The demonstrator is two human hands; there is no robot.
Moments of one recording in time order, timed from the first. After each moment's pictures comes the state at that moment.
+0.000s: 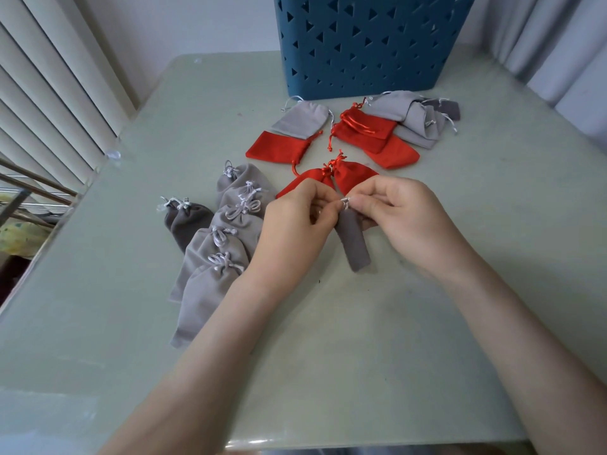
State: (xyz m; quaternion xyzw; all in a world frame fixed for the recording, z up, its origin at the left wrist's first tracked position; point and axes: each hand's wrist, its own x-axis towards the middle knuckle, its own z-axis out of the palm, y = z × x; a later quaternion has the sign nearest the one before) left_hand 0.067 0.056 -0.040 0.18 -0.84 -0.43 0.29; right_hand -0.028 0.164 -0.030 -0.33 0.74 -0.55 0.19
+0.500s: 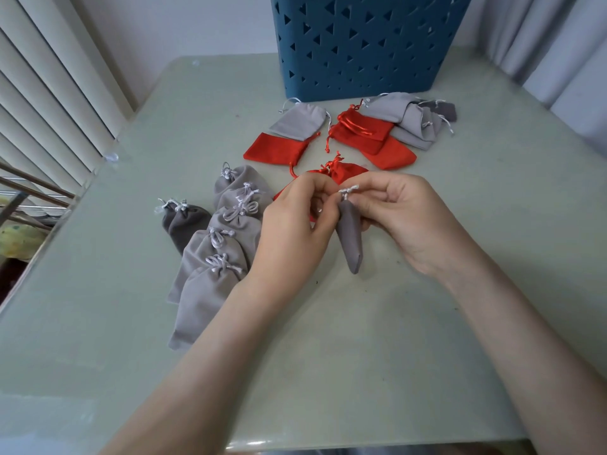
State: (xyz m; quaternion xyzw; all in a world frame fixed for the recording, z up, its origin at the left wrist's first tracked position) left_hand 0.069 0.063 -0.039 0.13 -0.84 -0.37 0.37; right_hand -0.029 0.164 -0.026 -0.34 0.65 -0.63 0.26
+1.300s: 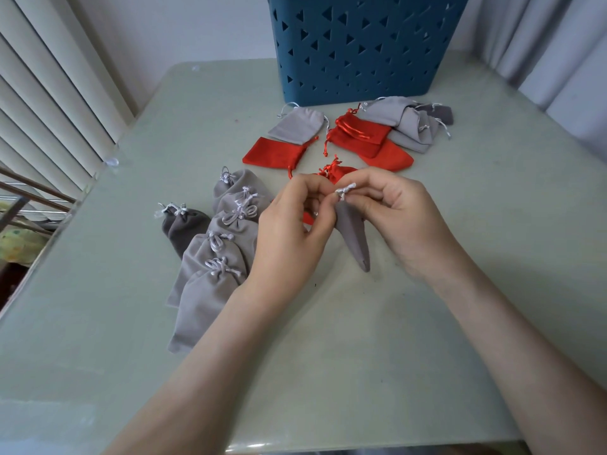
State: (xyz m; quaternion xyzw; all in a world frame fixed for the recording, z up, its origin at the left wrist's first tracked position) left_hand 0.070 0.065 -0.038 0.12 -0.81 -0.43 0.39; right_hand -0.025 0.163 -0.027 -0.40 0.61 -0.65 0.20
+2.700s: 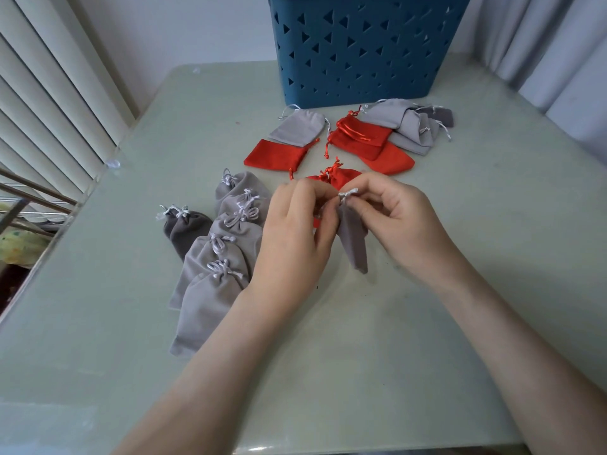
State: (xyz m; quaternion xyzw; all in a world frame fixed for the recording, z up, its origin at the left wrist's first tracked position) left_hand 0.069 0.063 -0.046 0.10 -0.85 -0.25 0.46; right_hand -0.026 0.163 -0.032 -0.42 0.66 -0.60 0.15
